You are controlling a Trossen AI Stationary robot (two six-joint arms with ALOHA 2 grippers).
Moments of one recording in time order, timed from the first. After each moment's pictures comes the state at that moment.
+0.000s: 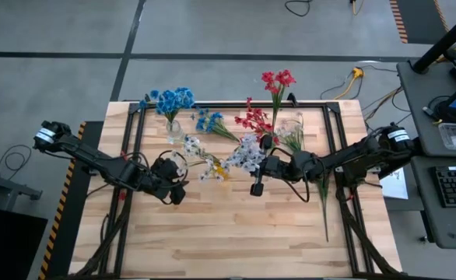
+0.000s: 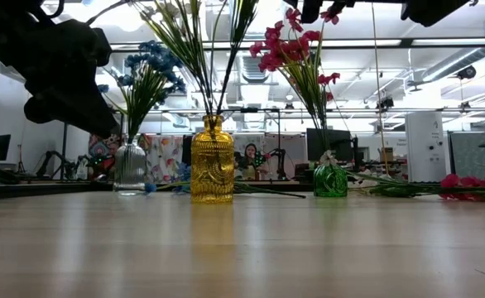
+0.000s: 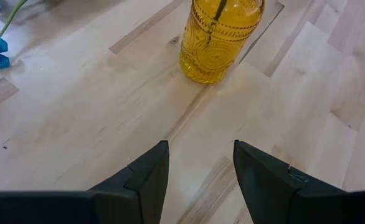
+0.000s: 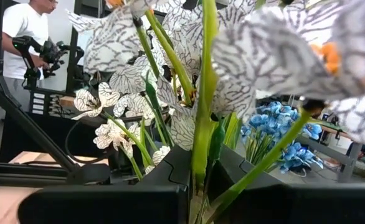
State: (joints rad) left arm -0.41 1.05 0.54 -0.44 -0.54 -0.96; right arm 0.18 1.50 0.78 0.95 0.34 -0.29
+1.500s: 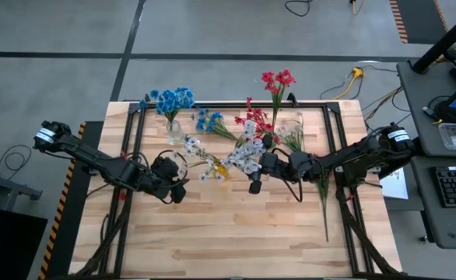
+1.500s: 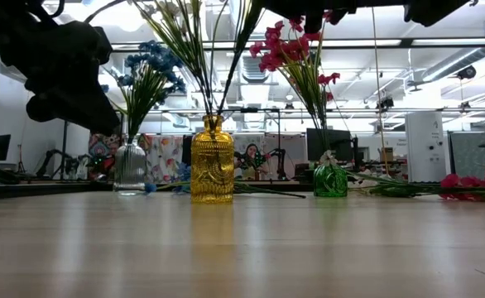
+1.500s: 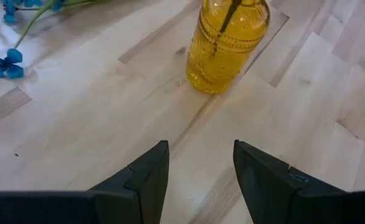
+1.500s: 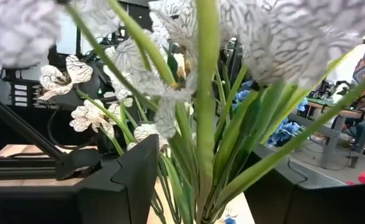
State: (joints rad) left arm -0.41 1.05 0.54 -0.44 -0.59 -0.95; right arm 0.18 1.50 0.78 0.89 0.42 -0.22
